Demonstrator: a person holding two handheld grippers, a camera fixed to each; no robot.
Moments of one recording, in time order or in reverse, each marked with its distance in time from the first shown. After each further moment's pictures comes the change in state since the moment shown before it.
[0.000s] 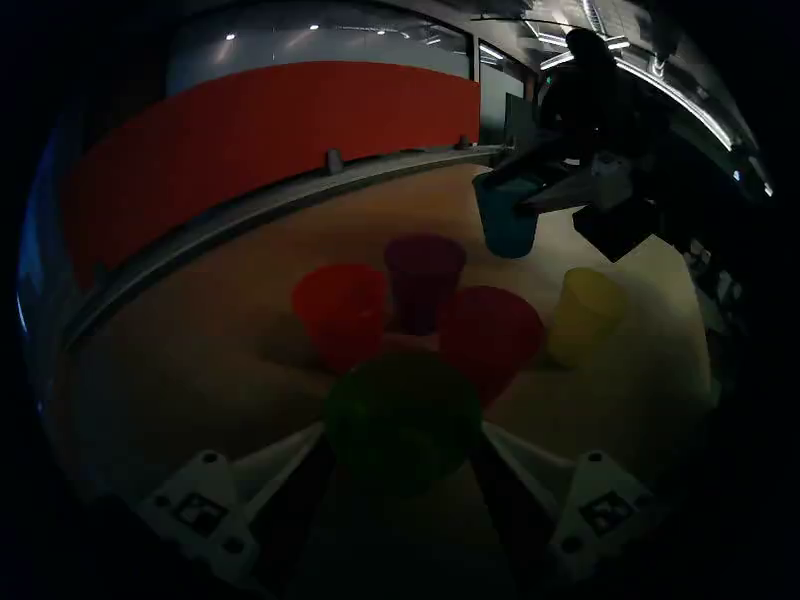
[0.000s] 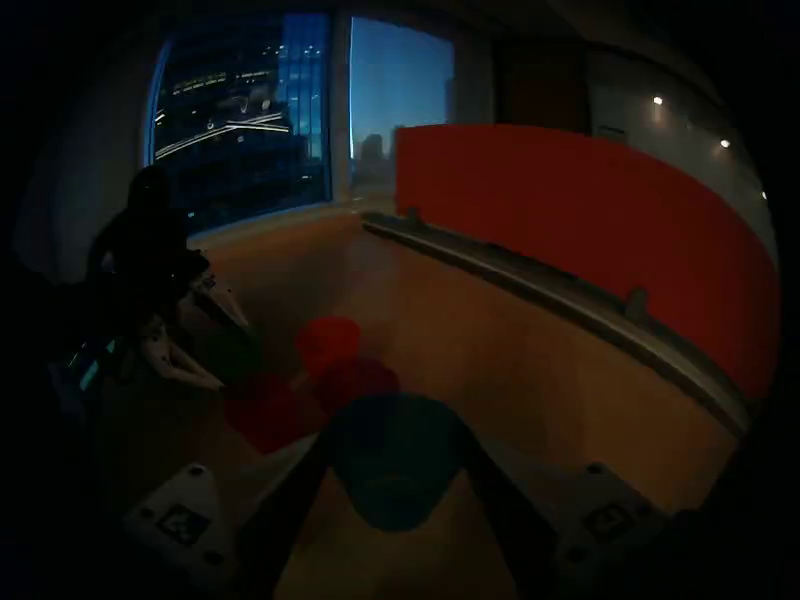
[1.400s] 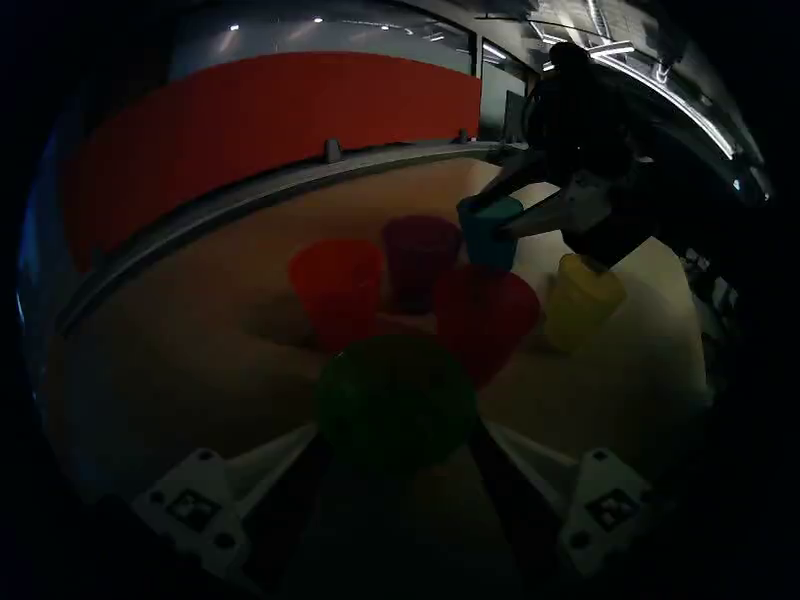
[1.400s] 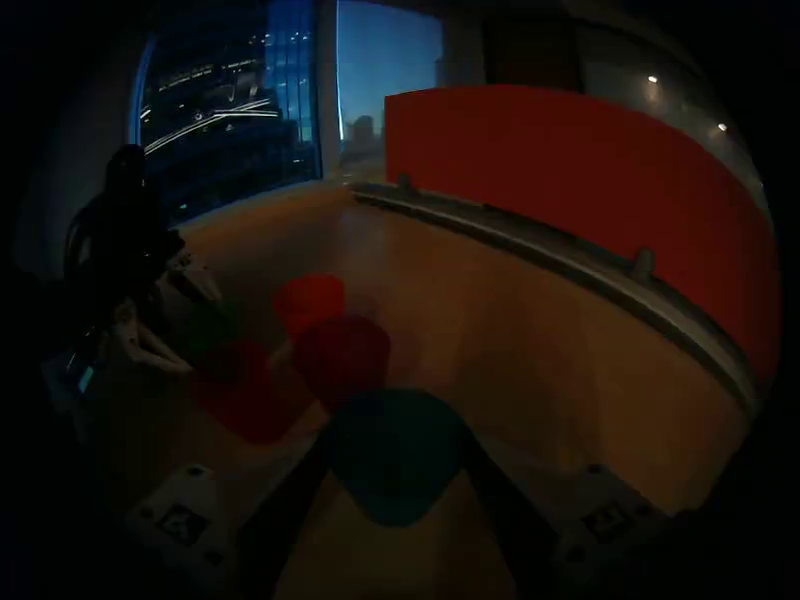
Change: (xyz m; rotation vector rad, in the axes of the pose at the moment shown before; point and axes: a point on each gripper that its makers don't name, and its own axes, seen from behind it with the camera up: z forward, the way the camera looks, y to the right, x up) left arm -0.018 0.004 -0.002 -0.026 -0.018 -0.031; right arm -0.043 0.005 0.029 -0.011 -0.079 0.040
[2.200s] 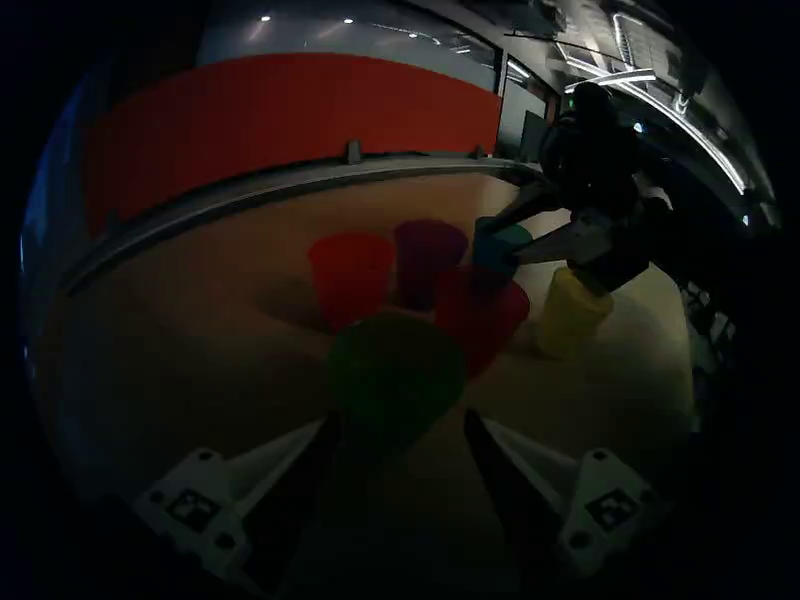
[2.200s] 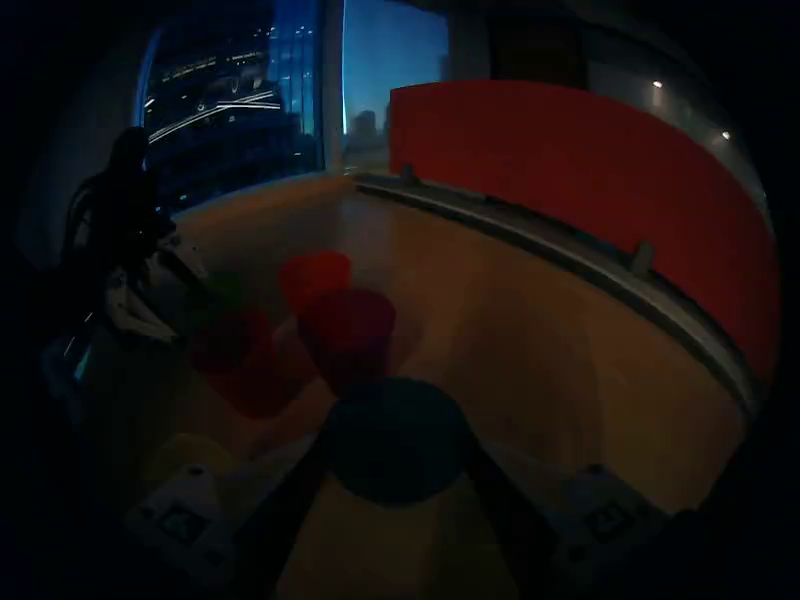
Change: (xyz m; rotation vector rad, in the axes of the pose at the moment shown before) left arm -0.008 0.004 -0.022 0.010 0.029 -0.097; right arm -0.021 -0.004 -0.005 -0.011 -0.013 -0.027
